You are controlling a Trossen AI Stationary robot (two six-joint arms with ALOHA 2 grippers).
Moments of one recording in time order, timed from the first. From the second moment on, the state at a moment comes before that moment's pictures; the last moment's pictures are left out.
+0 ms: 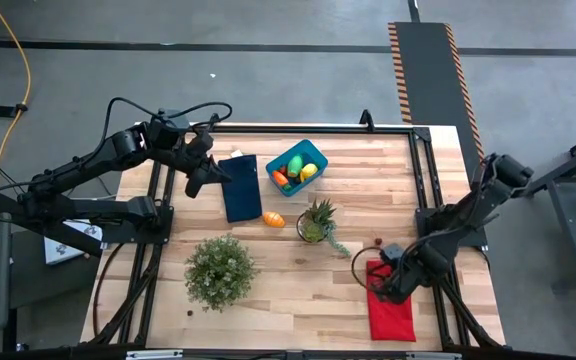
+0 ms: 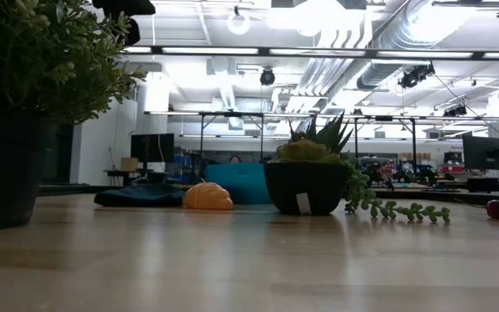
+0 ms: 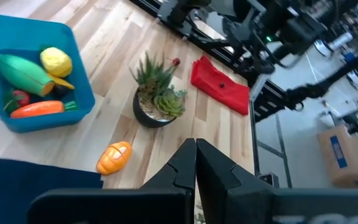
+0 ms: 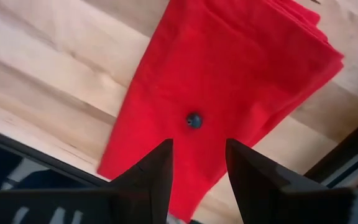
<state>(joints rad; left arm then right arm) 0.59 0.93 1.04 -0.73 0.57 -0.28 0.77 1.40 0.97 -0.95 -0.10 1.85</state>
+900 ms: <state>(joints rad) 0.60 0.93 1.04 -0.70 0.44 -0.58 0.93 1.41 0.97 -0.91 0.00 1.27</state>
